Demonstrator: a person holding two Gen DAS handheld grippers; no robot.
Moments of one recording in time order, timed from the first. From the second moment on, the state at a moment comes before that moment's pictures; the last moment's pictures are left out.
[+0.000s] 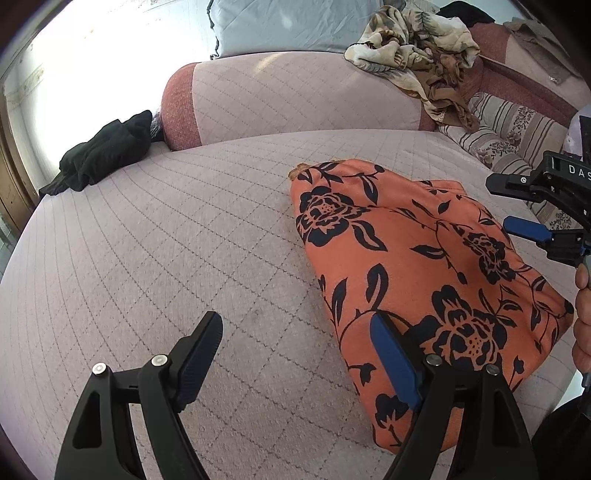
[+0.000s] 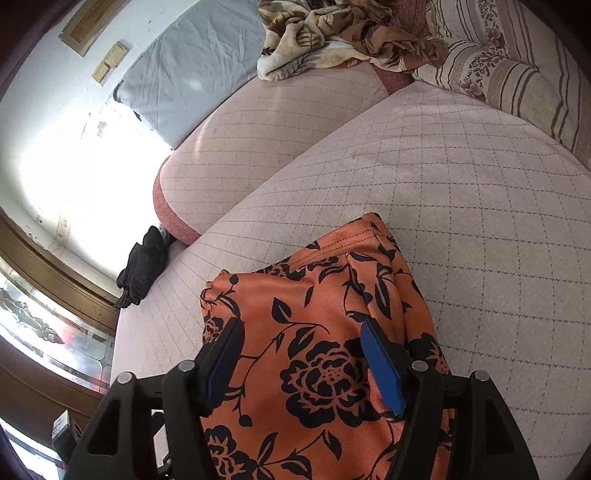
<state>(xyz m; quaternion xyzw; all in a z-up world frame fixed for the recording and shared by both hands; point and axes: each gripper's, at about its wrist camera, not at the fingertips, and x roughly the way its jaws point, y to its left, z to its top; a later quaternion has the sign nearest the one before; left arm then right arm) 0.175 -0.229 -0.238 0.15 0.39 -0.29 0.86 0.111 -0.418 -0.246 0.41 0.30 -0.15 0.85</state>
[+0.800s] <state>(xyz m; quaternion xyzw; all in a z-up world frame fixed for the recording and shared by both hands) 0.179 -0.228 -0.245 0.15 0.41 -0.28 0.86 0.129 -0.406 -0.267 0.40 0.36 -0.12 0.83</state>
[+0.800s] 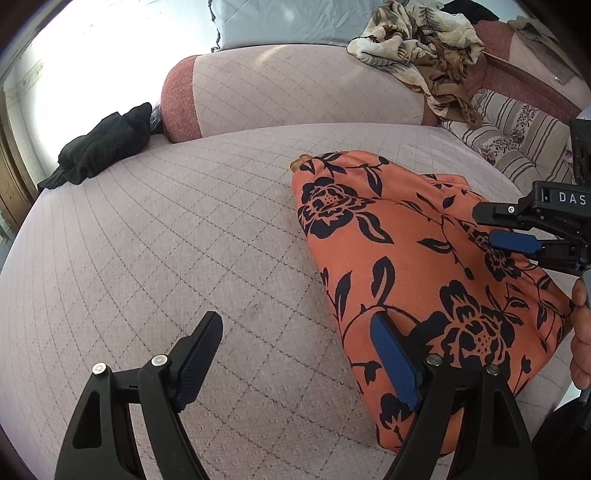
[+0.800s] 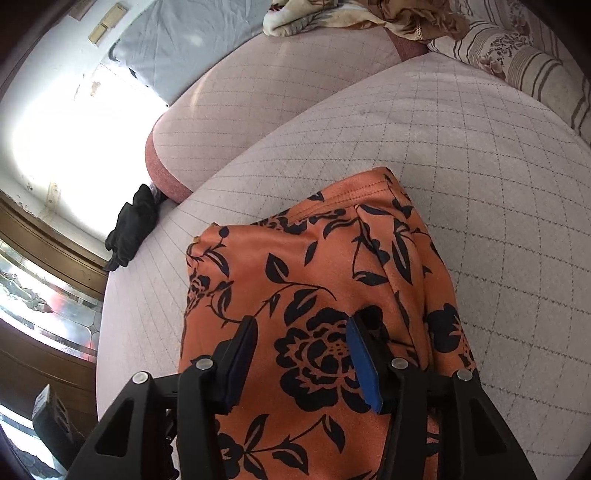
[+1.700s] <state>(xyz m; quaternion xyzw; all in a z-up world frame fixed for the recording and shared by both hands) 0.180 -0.226 -0.247 0.14 0.41 -0.28 0.85 0.094 -0.444 -0.252 0.42 0.31 -0.15 0.84</state>
